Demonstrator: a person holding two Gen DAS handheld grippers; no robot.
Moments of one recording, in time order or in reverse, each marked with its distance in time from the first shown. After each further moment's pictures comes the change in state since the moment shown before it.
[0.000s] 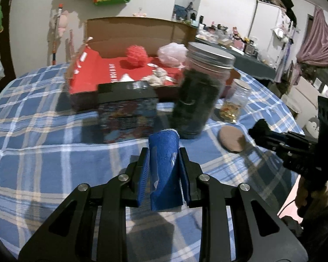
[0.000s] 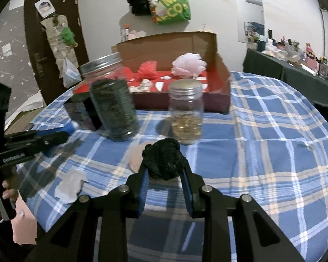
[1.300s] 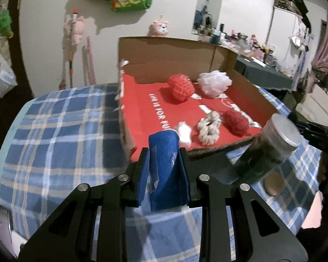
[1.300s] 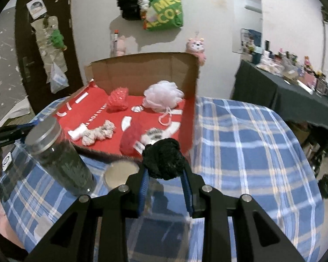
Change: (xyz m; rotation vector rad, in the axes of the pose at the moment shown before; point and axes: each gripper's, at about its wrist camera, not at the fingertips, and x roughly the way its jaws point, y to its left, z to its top) left arm 0.009 0.086 0.086 -0.016 -0.017 0.093; right arm 0.028 -0.058 0.104 -0.059 -0.006 -0.044
